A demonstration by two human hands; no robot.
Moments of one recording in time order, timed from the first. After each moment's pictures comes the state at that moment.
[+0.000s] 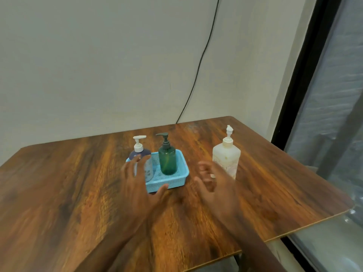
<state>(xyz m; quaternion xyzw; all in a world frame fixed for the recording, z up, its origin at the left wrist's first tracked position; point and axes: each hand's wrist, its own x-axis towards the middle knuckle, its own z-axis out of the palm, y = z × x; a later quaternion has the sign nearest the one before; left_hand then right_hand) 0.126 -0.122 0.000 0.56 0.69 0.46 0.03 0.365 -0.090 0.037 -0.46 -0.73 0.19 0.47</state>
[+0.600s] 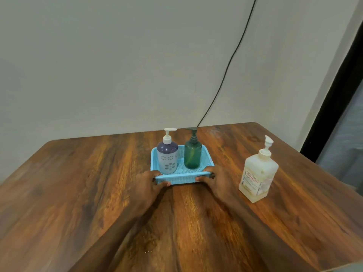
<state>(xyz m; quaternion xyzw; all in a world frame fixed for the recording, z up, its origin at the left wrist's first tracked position) 0.043 -0.082 0.001 0.58 0.72 0.38 0.06 0.281 0.023 0.007 -0.47 -0.78 0.29 0.31</state>
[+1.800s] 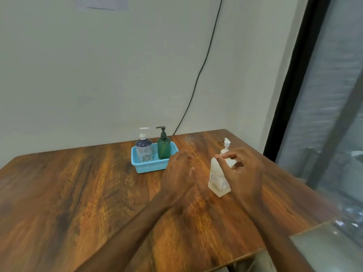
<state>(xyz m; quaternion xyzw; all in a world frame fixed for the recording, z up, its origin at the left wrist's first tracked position) 0.205 -0.056 0.063 0.66 0.62 0.41 0.06 0.400 -0.069 0.109 -0.43 -0.68 0.05 0.60</state>
